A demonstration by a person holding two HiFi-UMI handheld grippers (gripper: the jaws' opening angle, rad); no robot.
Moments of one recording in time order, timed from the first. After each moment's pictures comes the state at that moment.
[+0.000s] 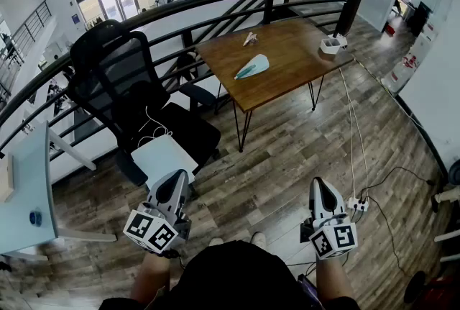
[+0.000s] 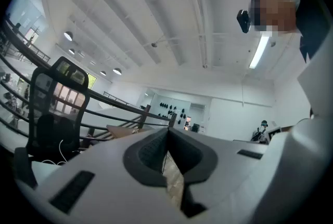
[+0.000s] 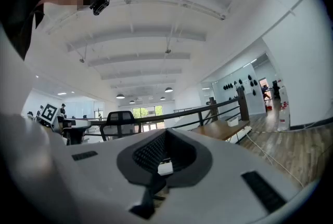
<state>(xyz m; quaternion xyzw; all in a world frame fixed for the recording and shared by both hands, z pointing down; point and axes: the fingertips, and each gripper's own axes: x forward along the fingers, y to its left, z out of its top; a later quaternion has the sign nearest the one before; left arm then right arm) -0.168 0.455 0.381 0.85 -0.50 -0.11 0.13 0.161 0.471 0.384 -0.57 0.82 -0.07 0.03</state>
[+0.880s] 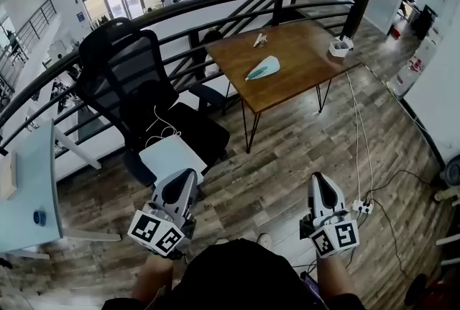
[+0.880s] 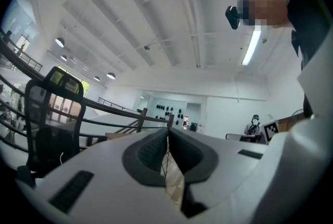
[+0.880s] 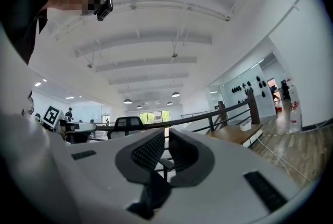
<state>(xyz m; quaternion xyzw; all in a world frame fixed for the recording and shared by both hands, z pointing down) -0.181 0.457 0.362 0.87 -0.48 -0.10 0.09 0.110 0.459 0.362 -0.54 0.84 -0.05 0.06</state>
